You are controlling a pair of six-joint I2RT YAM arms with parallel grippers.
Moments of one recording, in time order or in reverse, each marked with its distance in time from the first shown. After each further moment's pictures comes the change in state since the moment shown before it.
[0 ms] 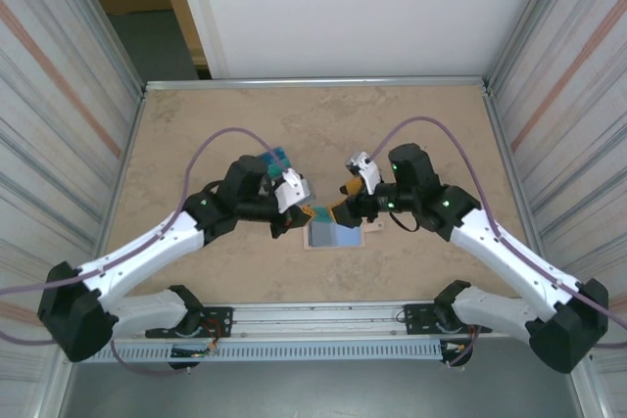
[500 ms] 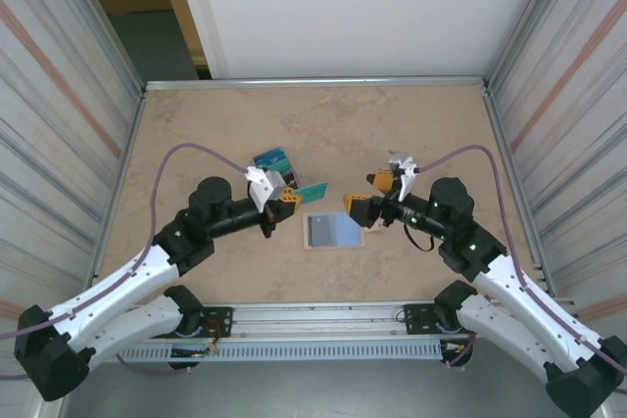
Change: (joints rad) left arm 0.003 -0.254 -0.198 0.335 -0.150 -0.294; right arm -0.032 -0.335 -0.283 0.346 0.230 0.341
